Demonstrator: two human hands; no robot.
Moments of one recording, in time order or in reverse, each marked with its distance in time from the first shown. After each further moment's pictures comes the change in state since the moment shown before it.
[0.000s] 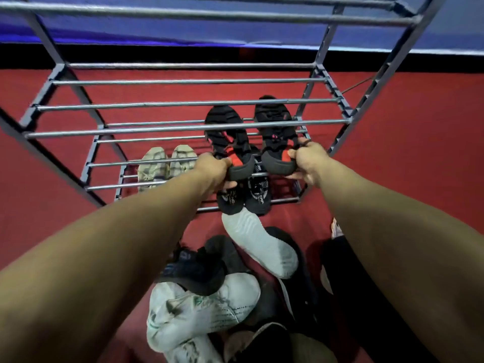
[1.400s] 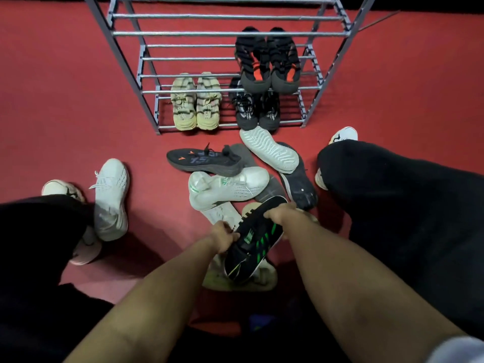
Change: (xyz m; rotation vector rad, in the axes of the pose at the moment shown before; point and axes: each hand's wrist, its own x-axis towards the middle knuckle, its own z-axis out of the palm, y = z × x) left_hand -0.254 -0.305 -0.089 0.573 -0.190 -0.284; right_hand -0.263 0.249 0.007 -0.826 -0.169 0.520
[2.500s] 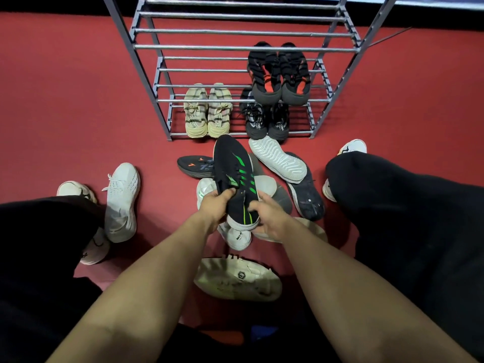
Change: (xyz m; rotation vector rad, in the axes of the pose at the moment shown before) left_hand -0.020 0.074 -0.053 -0.770 0.180 0.090; right_hand -0.035 -0.029 0.026 0.773 -0.333 -0.359
